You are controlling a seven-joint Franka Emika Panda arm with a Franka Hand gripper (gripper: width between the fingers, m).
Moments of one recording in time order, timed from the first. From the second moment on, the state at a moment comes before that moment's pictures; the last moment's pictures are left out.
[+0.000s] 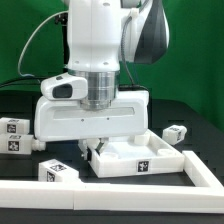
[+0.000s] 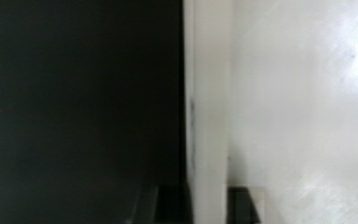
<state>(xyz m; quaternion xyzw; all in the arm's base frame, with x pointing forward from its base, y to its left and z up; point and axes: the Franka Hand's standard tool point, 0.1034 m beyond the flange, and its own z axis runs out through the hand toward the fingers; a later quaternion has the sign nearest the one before) 0.527 -0.034 0.007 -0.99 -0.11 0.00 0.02</state>
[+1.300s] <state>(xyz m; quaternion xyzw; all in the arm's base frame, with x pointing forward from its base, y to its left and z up) 0.588 -0.026 0.008 -1.00 0.06 -0.03 0.01</state>
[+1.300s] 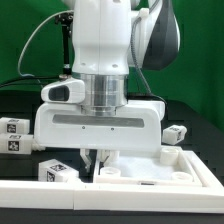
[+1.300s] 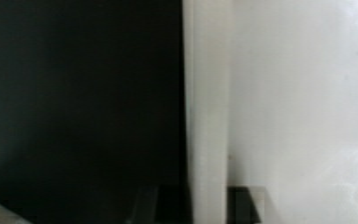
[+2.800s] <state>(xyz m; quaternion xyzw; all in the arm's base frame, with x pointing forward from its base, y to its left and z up) 0.576 0.025 0.065 -1.00 -0.03 0.00 0.02</state>
